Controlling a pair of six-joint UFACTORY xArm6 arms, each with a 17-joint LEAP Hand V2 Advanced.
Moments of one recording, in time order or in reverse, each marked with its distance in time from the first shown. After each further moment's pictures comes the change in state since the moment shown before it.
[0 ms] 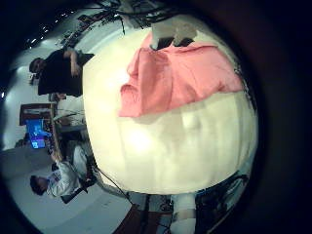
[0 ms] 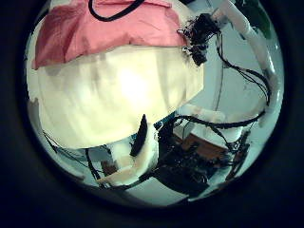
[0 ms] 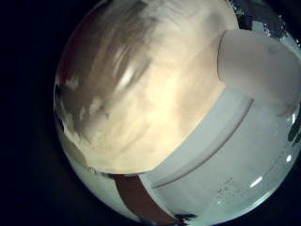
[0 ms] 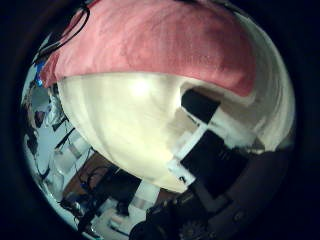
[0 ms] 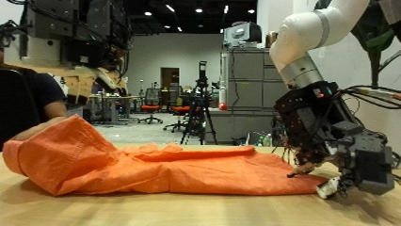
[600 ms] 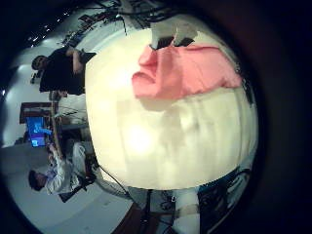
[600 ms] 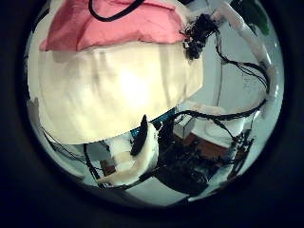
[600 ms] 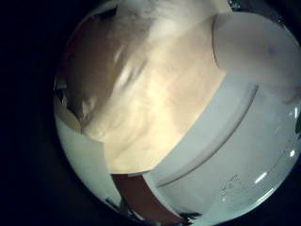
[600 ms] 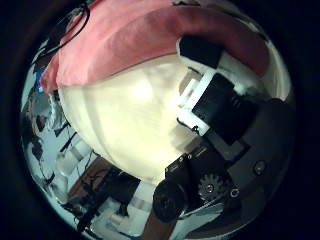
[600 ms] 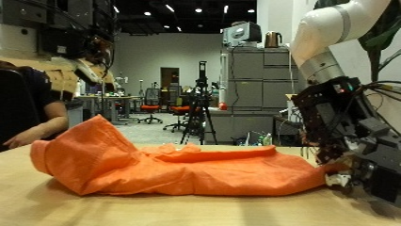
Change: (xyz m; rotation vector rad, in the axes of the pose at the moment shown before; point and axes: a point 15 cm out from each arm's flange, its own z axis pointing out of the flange) left arm -0.015 0.019 -0.012 0.032 0.012 -0.037; right arm 0.053 0.032 -0.015 0.047 -0.024 0.112
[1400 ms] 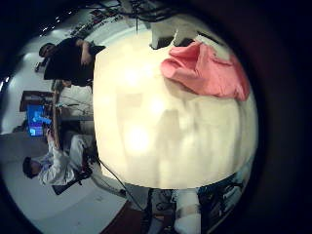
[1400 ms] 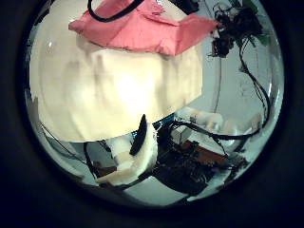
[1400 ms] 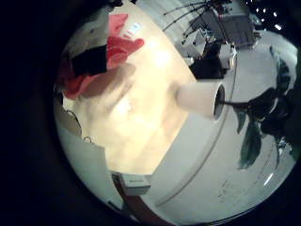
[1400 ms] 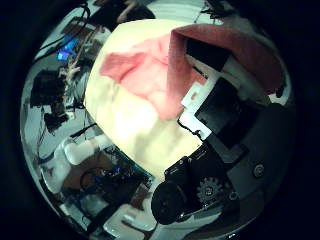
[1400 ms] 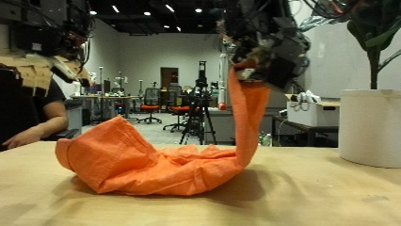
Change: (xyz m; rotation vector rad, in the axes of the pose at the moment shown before) left arm -0.037 0.019 0.004 0.006 0.014 -0.101; right arm -0.212 -0.012 -0.255 0.406 0.091 -0.356
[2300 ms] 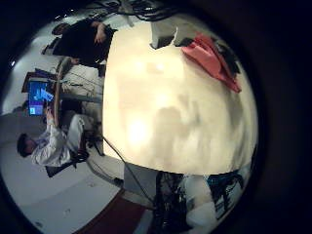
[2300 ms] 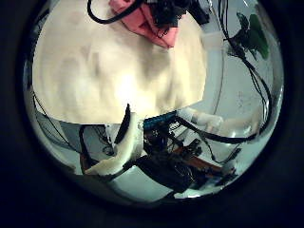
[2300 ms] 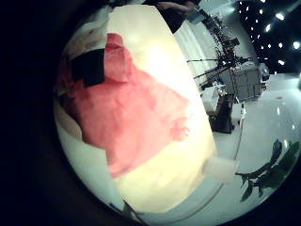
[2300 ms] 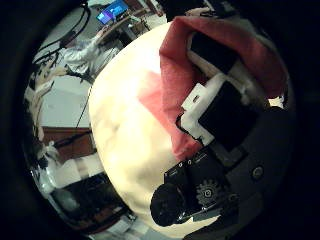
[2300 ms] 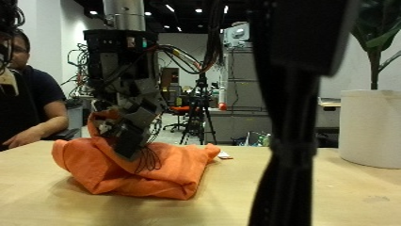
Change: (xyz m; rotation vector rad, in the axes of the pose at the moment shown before) left arm -0.055 0.076 0.009 -0.028 -0.001 -0.159; right arm -0.163 -0.180 0.086 0.248 -0.044 -0.243
